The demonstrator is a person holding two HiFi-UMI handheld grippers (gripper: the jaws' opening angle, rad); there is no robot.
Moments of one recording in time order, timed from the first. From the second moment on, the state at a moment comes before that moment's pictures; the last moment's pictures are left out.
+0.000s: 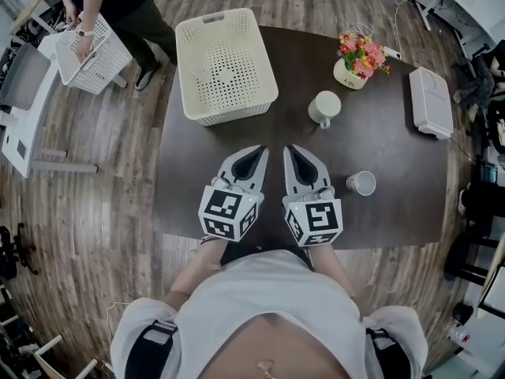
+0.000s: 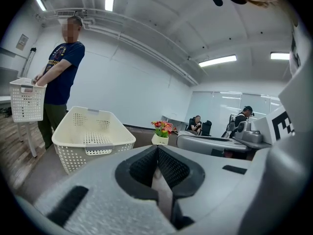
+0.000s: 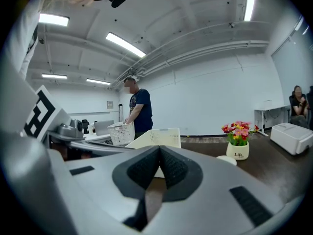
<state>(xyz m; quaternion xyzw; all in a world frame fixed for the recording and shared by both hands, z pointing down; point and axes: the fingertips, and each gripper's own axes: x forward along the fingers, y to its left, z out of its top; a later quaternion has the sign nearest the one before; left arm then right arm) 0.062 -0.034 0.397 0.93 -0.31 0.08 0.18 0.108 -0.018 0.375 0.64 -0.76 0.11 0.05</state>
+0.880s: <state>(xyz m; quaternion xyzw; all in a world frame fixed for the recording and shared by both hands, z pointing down) 0.232 0.064 0.414 0.97 -0.07 0.14 0.17 0.266 0.103 0.396 0.81 -0.58 0.12 0.06</state>
